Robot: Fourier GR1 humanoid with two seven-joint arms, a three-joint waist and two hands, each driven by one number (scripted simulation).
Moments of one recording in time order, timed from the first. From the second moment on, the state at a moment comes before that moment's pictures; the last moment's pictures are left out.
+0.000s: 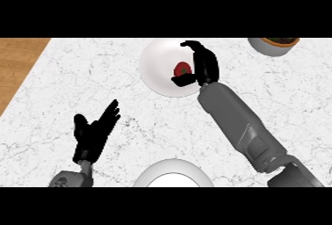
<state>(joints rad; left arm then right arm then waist) -0.08 0.09 -0.14 -1.41 0.10 0.03 0.22 -1.09 -0.04 0.37 -0.32 0.18 -0.67 -0.04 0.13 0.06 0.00</state>
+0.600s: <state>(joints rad) -0.06 0.09 -0.14 -1.41 0.09 0.03 0.22 -1.07 -0.05 0.11 -0.34 -0.04 -0.56 -0.39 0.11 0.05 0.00</state>
